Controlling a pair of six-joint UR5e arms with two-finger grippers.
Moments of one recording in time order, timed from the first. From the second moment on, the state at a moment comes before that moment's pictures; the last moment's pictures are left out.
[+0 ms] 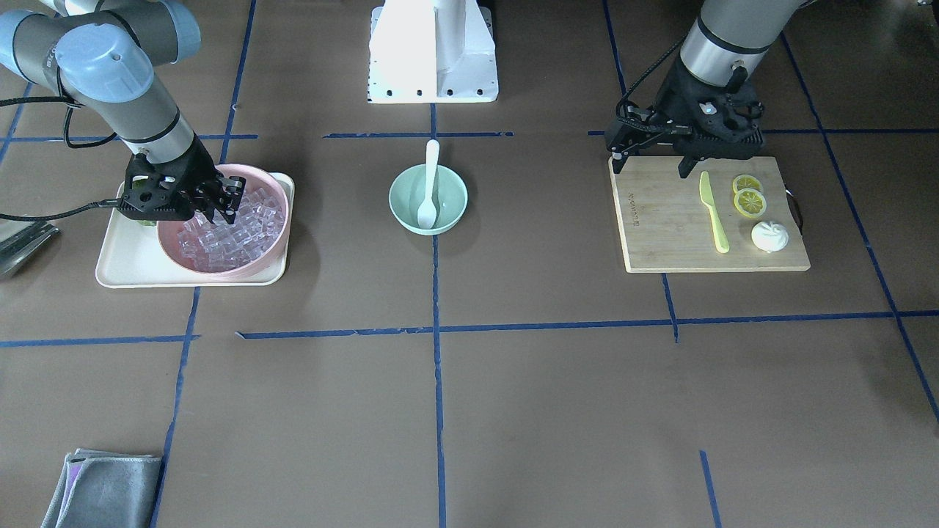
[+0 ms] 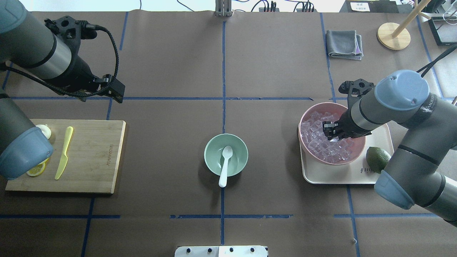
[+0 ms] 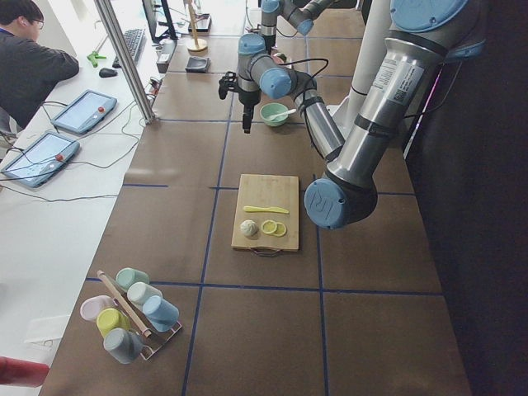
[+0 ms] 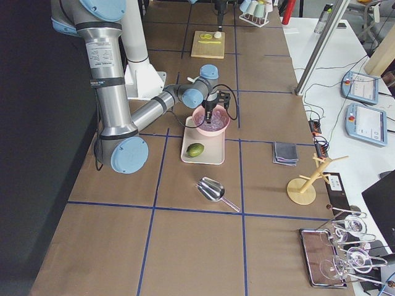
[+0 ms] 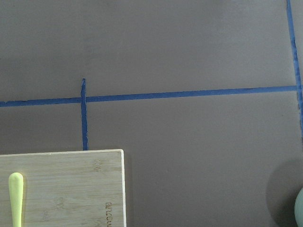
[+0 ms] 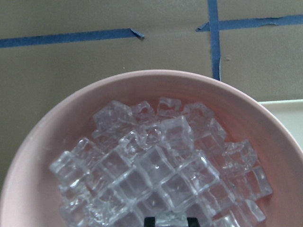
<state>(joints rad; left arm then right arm) -0.87 -2.00 -2.08 -1.34 -2.11 -0.89 0.71 -1.39 1.96 -1.44 2.01 1.12</state>
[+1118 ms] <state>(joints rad) -1.05 -1.72 -2.12 -1.35 -2.09 -0.61 0.48 -1.03 1.99 -1.62 1.78 1.25</state>
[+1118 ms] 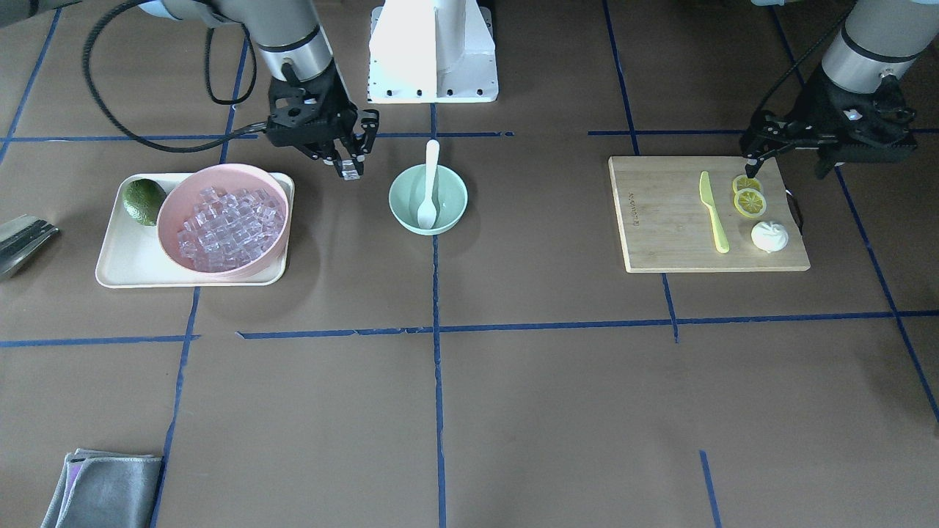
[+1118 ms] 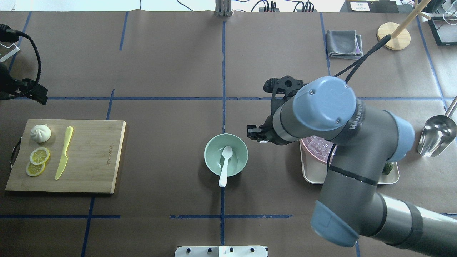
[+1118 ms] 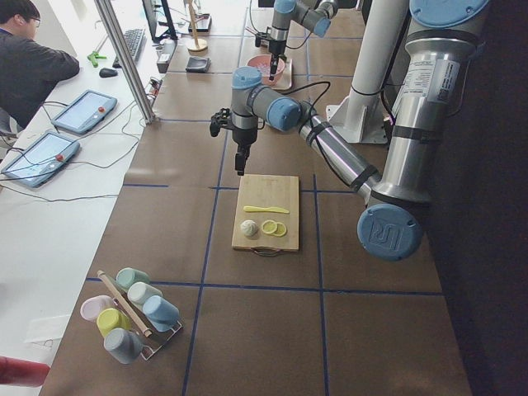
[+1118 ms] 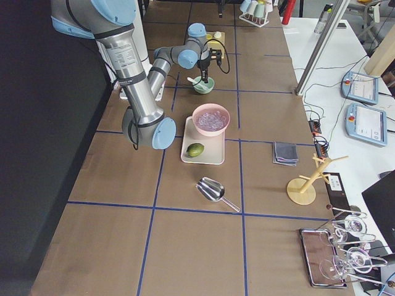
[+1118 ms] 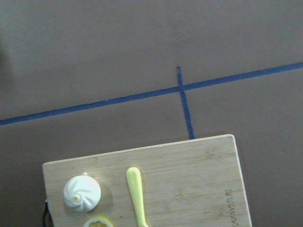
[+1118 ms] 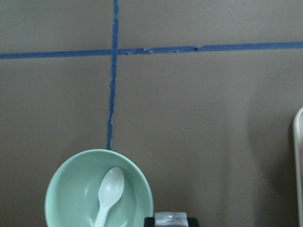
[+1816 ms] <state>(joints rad) -1.18 -1.61 -2.05 -1.35 -2.08 -0.52 0.38 -0.91 1.86 -1.62 1.69 1.27</state>
